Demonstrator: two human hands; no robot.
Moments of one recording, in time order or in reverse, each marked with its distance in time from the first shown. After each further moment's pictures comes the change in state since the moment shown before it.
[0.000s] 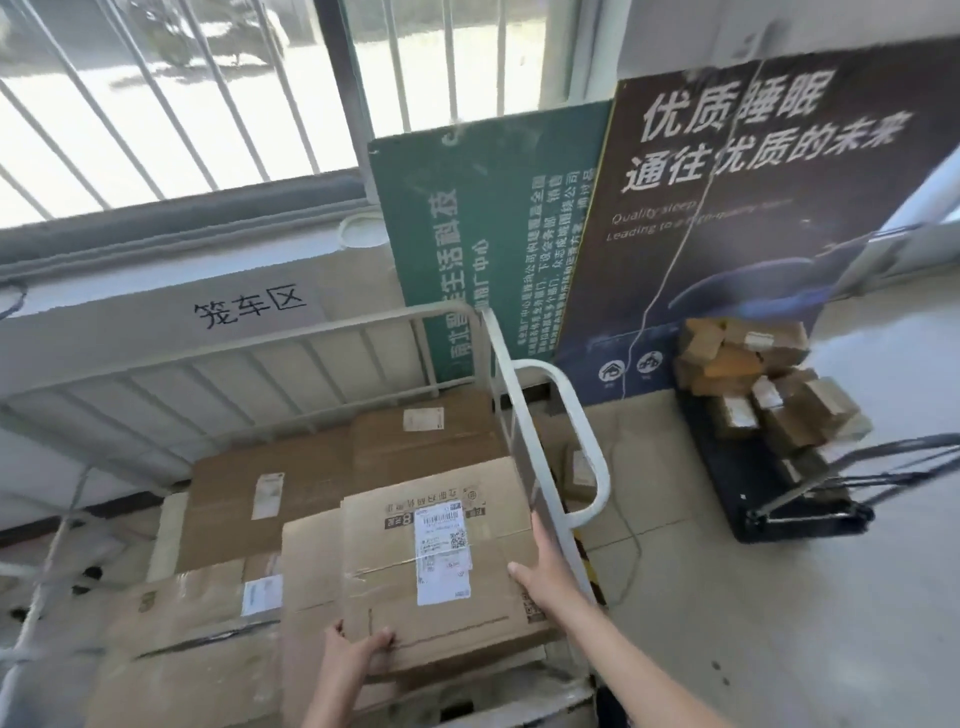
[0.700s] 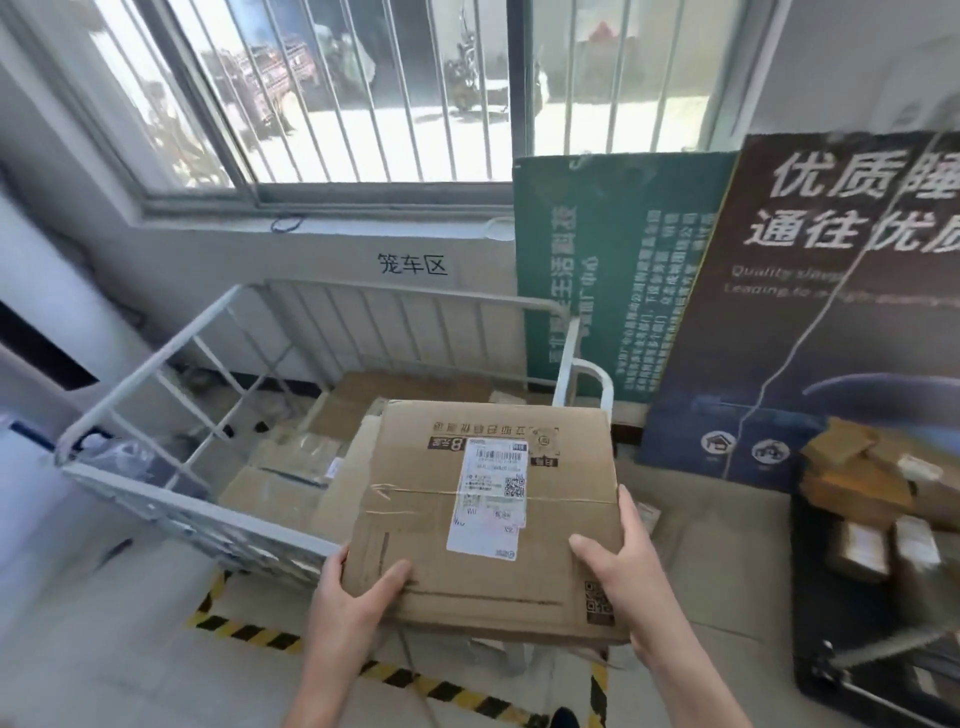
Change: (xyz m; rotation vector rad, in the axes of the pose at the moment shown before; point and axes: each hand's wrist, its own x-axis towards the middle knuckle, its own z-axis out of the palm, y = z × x) left_hand -0.308 -0.079 0.126 -0.232 0.357 0.370; right_hand -0.148 0.068 -0.217 0.200 -0.181 -0.400
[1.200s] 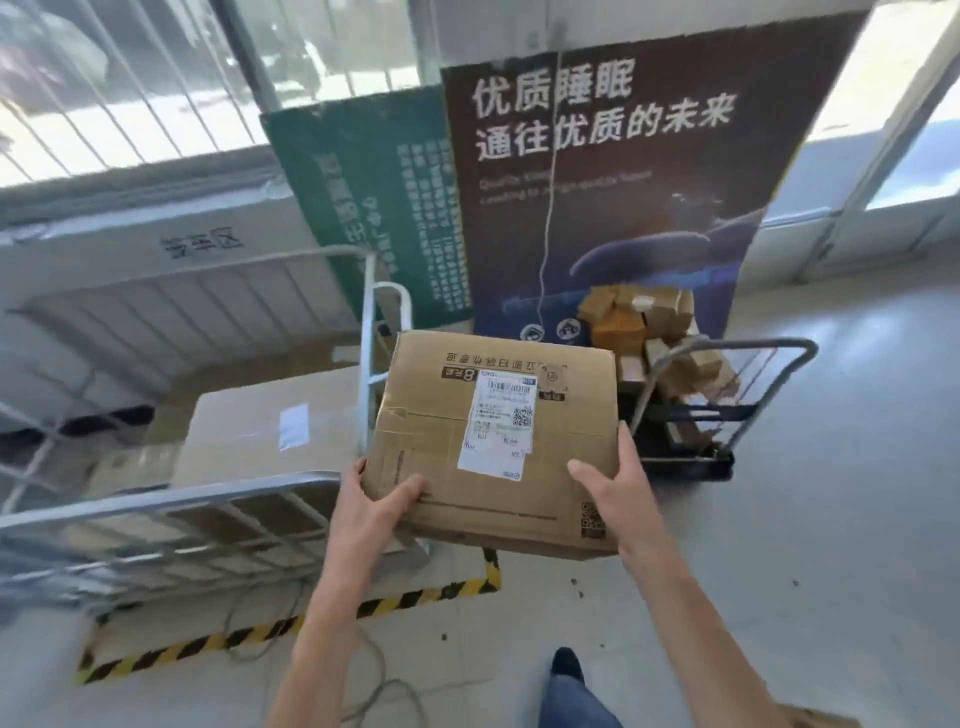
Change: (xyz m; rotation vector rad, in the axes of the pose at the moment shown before) left_hand -0.210 -0.041 0.117 0.160 -0.409 0.215; right_hand -0.262 0.107 -0.184 0.110 0.435 0.022
